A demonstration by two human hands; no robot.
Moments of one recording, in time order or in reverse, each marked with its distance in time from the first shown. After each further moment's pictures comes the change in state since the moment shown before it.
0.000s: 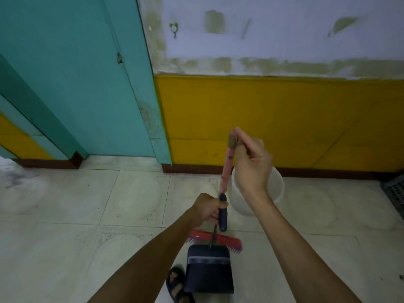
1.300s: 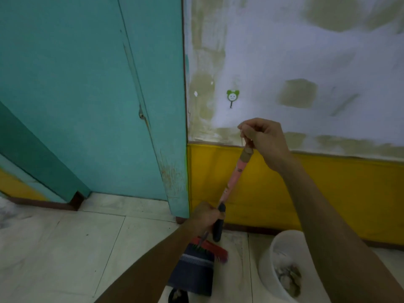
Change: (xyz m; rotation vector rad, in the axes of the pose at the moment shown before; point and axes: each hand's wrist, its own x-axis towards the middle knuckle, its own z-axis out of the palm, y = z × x) left_hand 0.257 0.237 -0.298 0.052 0.107 -0.007; right_hand 0.407 0.100 0.309 -0.100 -0.431 0.189
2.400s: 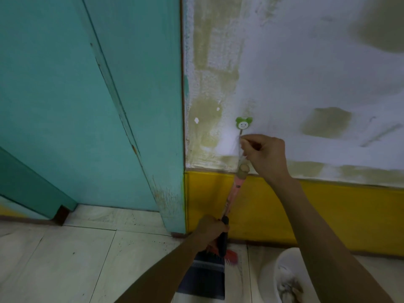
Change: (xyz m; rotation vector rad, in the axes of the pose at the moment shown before) left_hand 0.092 0.052 -0.023 -0.078 -0.056 -0.073; right_hand 0.113 0.058 0.024 -0.451 0.189 -0.295
